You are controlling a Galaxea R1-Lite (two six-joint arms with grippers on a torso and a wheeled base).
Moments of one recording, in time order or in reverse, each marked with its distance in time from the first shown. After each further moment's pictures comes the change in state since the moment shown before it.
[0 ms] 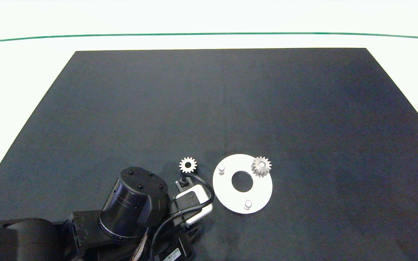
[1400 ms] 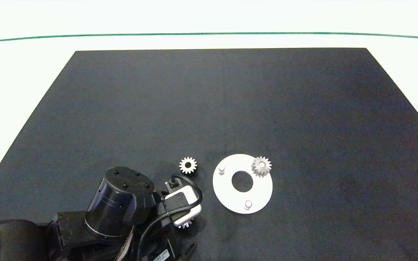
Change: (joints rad) left arm 0.039 -0.045 0.035 0.000 -0.024 0.031; right arm 0.000 -0.024 0.002 0.037 0.000 0.000
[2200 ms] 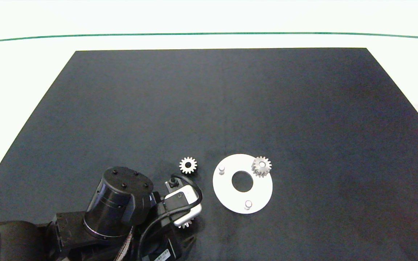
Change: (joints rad) left arm 0.000 0.001 0.006 -0.024 -0.012 -0.001; right arm 0.000 0.000 0.000 -0.001 -0.001 0.000
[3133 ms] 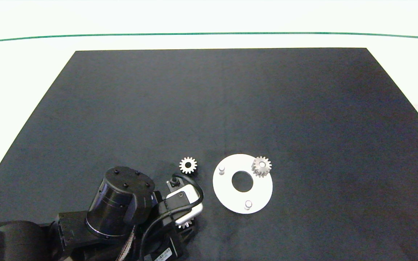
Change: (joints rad) left arm -0.001 0.010 0.001 -0.021 0.000 0.002; right arm 0.000 0.000 -0.003 0.000 -0.001 0.000
